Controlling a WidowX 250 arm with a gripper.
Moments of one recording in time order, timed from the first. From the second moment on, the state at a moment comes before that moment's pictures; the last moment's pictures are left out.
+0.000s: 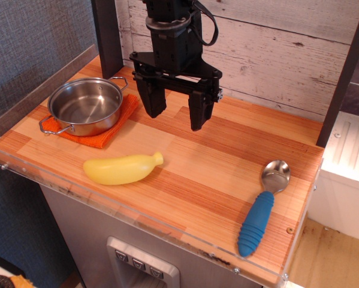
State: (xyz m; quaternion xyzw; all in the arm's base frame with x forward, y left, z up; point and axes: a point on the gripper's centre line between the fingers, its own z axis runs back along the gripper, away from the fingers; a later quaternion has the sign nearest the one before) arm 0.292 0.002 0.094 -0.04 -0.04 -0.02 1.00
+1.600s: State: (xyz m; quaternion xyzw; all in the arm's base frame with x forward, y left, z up) arm 0.259 0.028 0.049 -0.04 -0.04 -0.16 0.99
